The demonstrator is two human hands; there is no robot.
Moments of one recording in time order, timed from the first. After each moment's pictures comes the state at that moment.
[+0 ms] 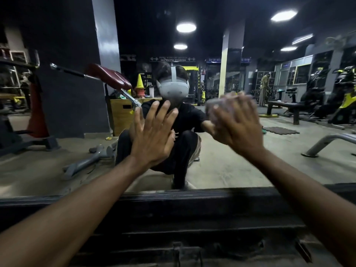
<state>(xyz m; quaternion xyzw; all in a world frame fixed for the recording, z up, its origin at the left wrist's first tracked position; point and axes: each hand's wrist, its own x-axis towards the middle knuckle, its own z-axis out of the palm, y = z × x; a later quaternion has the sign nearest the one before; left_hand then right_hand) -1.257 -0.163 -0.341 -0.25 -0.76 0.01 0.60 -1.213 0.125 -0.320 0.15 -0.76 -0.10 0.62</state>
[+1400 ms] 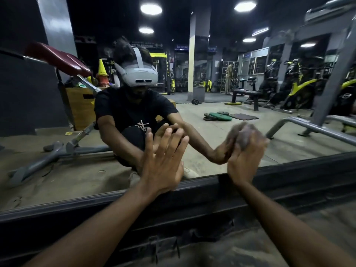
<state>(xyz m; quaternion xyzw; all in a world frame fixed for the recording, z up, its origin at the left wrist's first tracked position) -1.240 -0.071 -0.430 -0.36 -0.74 0.01 0.57 -1.186 0.185 -0.449 -0.18 -0.73 0.27 0.60</state>
